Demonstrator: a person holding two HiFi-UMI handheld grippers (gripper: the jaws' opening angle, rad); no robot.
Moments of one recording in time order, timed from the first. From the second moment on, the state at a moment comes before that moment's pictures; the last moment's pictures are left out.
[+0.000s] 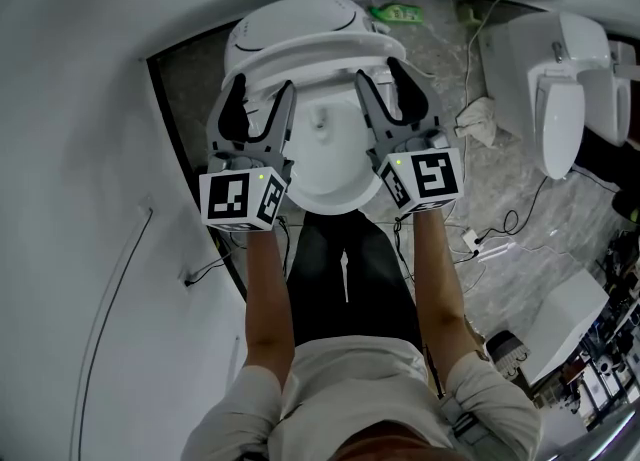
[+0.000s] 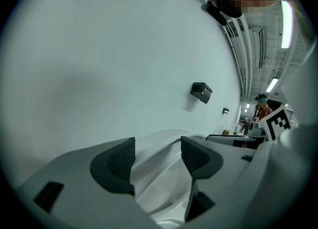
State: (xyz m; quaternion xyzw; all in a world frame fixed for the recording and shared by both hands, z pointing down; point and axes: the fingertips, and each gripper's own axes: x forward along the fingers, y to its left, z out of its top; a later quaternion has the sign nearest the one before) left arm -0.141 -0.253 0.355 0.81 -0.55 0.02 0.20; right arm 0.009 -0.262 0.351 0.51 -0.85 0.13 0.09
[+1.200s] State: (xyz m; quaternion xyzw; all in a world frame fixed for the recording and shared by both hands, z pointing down) left arm -0.141 -0.270 0.355 0.80 -0.57 0.05 0.17; right arm 0.004 -0.279 0.352 0.50 -0.85 0.12 0.12
